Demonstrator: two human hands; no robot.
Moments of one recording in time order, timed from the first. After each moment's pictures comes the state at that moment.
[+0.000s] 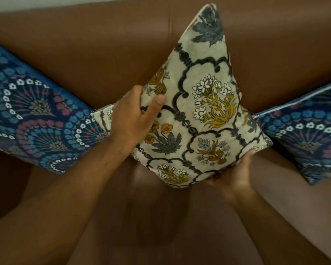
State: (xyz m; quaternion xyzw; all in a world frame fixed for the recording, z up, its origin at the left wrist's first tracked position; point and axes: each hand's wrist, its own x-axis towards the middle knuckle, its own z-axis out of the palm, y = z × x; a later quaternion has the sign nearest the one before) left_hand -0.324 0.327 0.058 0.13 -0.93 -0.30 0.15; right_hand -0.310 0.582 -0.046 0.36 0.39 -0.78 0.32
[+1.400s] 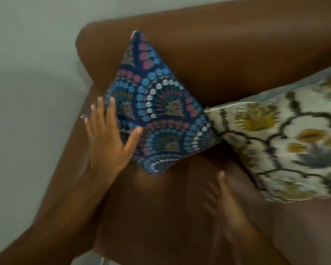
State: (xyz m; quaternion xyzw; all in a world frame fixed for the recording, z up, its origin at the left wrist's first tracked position) left_hand -0.141 0.044 0.076 0.26 -0.95 -0.06 0.15; right_hand -0.172 0.310 -0.032 0.30 0.51 -0.67 0.45
